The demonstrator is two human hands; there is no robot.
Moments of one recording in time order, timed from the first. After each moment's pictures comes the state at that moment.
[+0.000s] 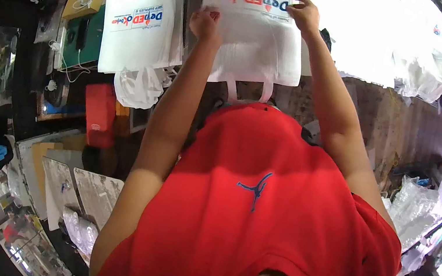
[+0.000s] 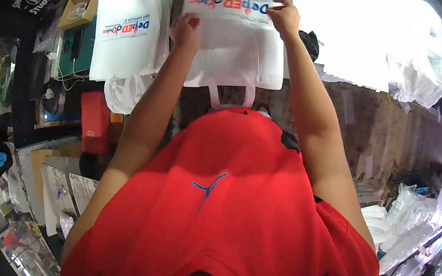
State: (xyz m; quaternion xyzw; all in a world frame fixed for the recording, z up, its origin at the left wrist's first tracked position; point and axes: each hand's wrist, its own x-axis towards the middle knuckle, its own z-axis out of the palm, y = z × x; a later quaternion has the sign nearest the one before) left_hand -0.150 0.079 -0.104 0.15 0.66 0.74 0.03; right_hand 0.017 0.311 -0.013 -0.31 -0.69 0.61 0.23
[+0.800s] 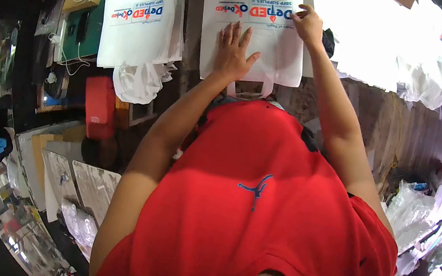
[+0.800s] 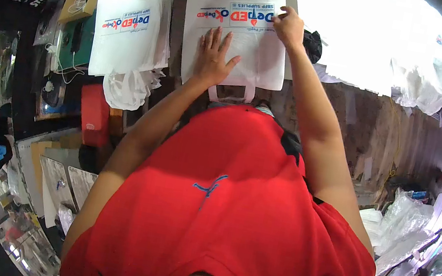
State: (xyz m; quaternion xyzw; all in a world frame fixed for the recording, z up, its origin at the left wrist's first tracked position) left_hand -0.026 0.055 -0.067 0.49 0.84 0.23 -0.04; right_hand 0.030 0.316 -0.036 -0.38 -0.83 0.37 0.17
